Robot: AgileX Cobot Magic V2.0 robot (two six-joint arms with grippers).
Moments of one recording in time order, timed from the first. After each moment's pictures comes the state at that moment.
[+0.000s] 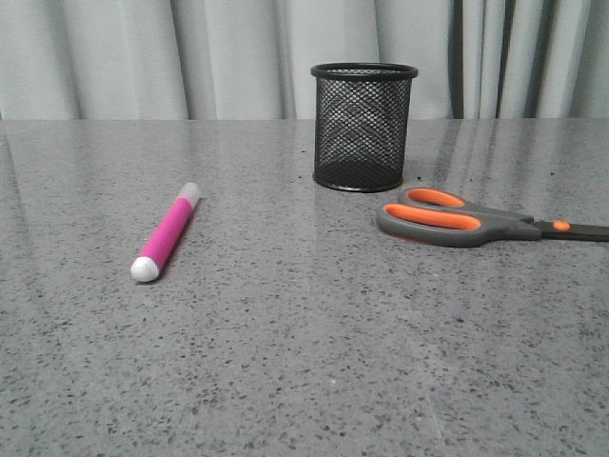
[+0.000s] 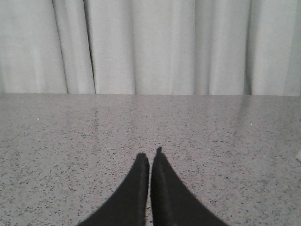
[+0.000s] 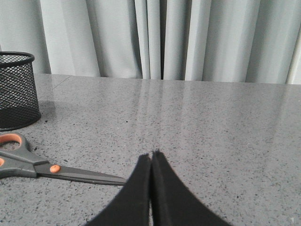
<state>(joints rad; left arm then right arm) -0.04 0.00 0.00 0.00 0.04 0.05 0.01 -0.01 0.01 0.01 0.08 -0.07</state>
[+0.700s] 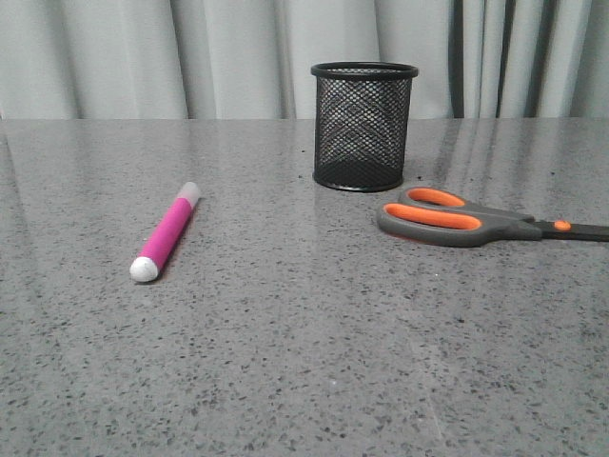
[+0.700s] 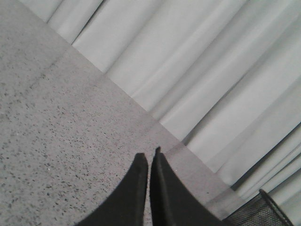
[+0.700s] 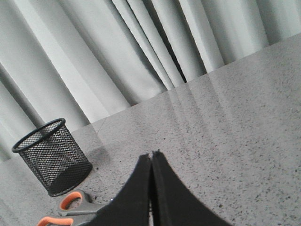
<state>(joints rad) -0.04 0.00 0.00 -0.79 0.03 0.04 0.01 -0.01 0.01 0.51 0.03 -0.07</state>
